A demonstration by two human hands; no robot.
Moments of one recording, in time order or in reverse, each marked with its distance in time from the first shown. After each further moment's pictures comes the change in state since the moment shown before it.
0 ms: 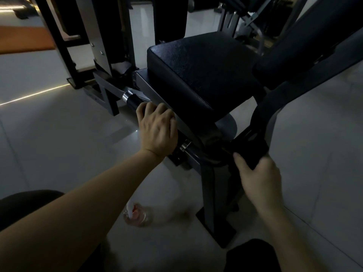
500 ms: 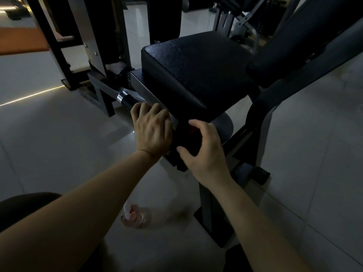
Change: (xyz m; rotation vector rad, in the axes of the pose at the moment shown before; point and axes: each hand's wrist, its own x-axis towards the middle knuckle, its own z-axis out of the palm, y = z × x) left_hand 0.000 -0.004 0.001 -0.028 0.019 0.031; right_hand 0.005 -0.048 0.069 0.168 -0.191 -0.534
